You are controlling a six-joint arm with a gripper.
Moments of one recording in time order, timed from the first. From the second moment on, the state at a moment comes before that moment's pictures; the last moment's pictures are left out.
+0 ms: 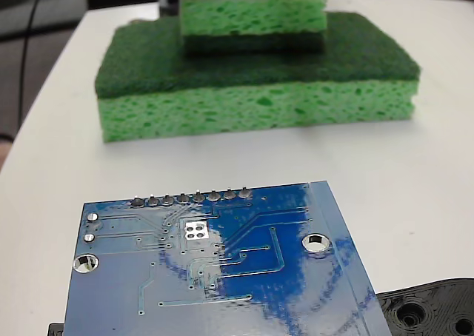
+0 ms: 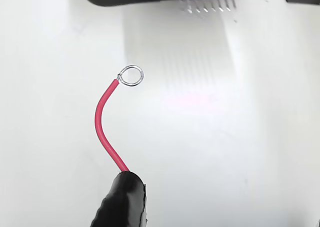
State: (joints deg) arm 2.3 155.0 159.0 42.0 6.5 8.2
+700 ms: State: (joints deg) arm 0.9 174.8 171.2 44.6 6.3 6.1
